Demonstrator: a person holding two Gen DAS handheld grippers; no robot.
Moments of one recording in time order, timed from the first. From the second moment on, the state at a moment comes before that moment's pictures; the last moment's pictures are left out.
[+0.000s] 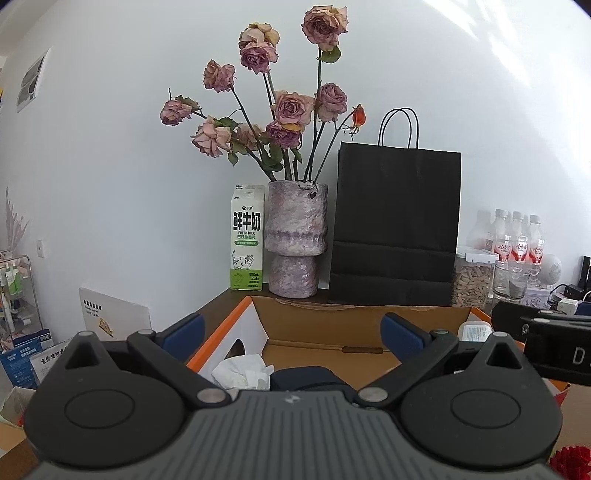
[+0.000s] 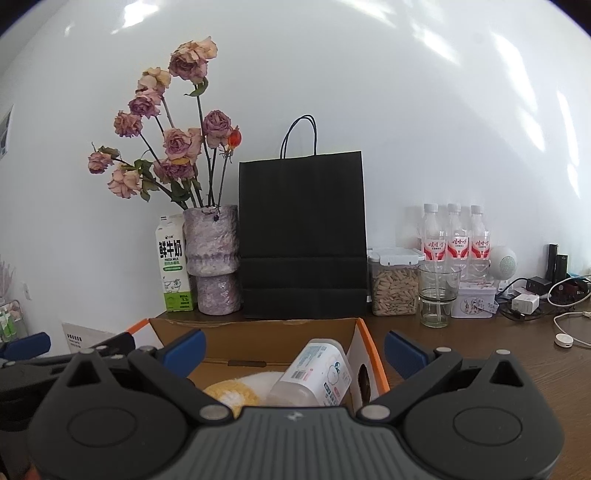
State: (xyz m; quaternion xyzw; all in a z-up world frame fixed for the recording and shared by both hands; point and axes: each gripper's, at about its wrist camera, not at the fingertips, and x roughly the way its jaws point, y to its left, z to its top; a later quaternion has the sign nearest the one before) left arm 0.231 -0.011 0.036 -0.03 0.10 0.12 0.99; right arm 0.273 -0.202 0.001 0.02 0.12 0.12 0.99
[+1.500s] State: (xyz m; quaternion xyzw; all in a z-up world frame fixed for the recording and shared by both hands) left arm 0.137 -0.011 0.023 0.04 0.07 0.11 0.99; right arm 0.169 -0.229 -0.037 -0.01 0.12 0.12 0.99
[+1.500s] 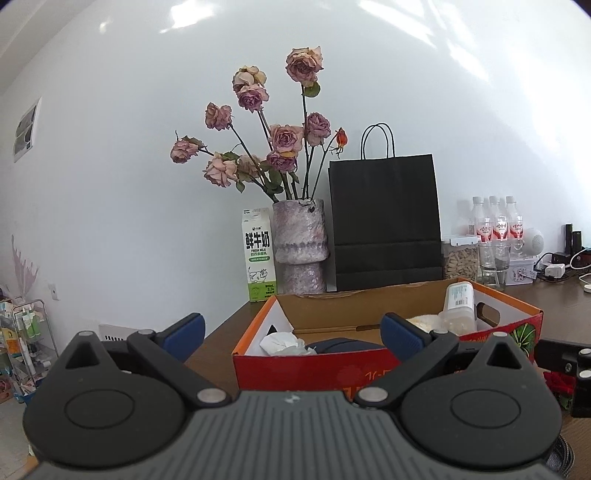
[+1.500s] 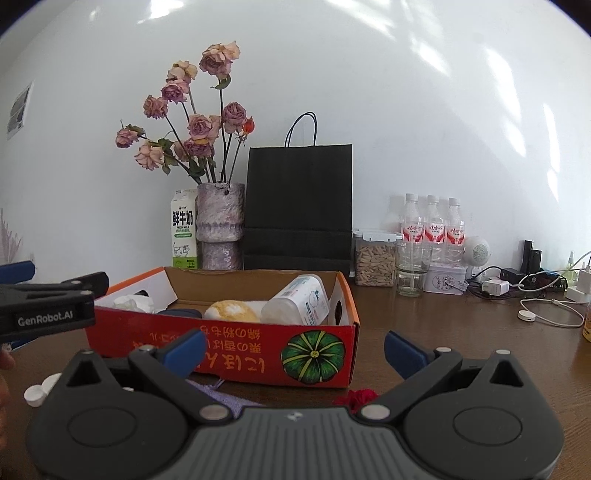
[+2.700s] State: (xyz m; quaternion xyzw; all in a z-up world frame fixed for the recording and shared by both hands) left arm 0.087 0.017 -0.016 0.06 0.17 0.09 0.98; right arm 0.135 -0.253 -0.066 0.00 0.21 0.13 0.97
